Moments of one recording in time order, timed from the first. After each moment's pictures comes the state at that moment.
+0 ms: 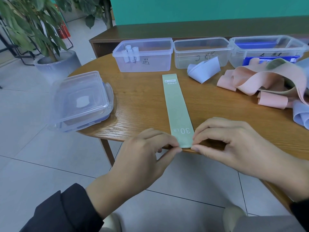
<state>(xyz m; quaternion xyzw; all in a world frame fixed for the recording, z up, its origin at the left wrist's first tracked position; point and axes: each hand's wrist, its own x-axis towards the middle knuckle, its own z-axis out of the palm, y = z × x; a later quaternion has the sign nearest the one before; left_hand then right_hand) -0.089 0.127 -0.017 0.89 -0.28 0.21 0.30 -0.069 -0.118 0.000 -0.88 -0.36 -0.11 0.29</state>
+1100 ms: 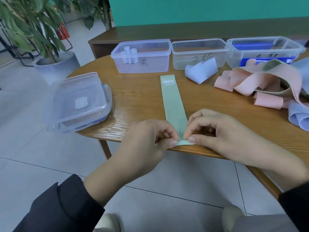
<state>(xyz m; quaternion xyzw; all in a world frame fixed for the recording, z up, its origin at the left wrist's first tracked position) -0.075 0.113 0.014 0.92 -0.16 0.03 0.35 -0.051 -0.109 0.008 -0.88 -0.27 0.03 0.39</state>
